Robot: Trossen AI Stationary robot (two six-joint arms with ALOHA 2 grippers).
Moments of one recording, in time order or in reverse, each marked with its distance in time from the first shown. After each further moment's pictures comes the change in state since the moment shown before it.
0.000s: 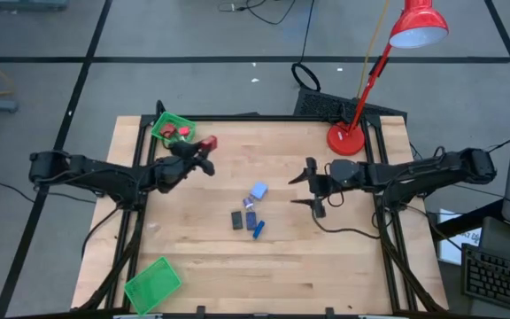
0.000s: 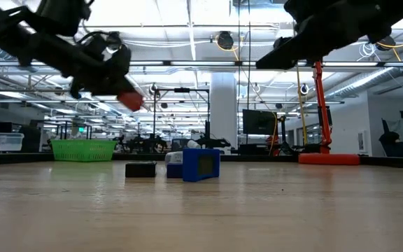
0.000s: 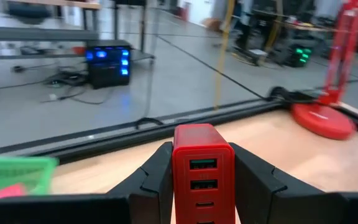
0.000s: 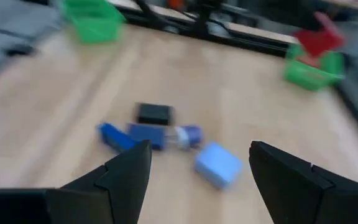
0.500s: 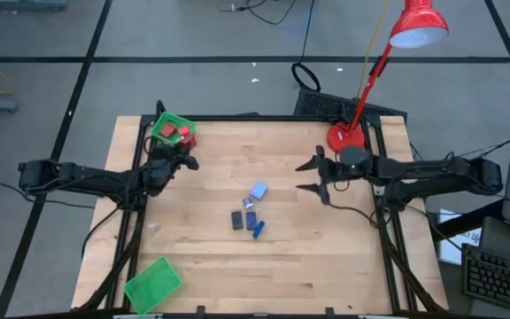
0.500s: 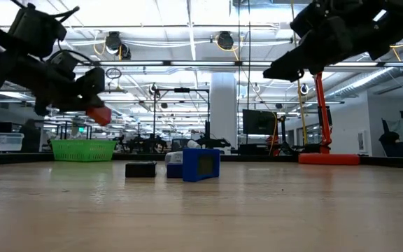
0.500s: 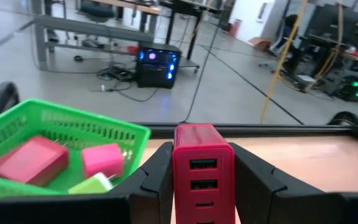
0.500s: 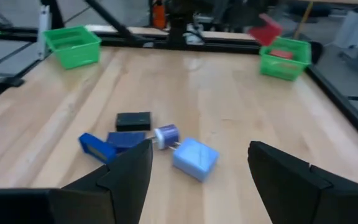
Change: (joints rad) left arm 0.057 -0.185 -0.217 -0.002 -0.149 -0.143; right arm -0.211 -0.115 -0.120 0.074 -0.127 0.064
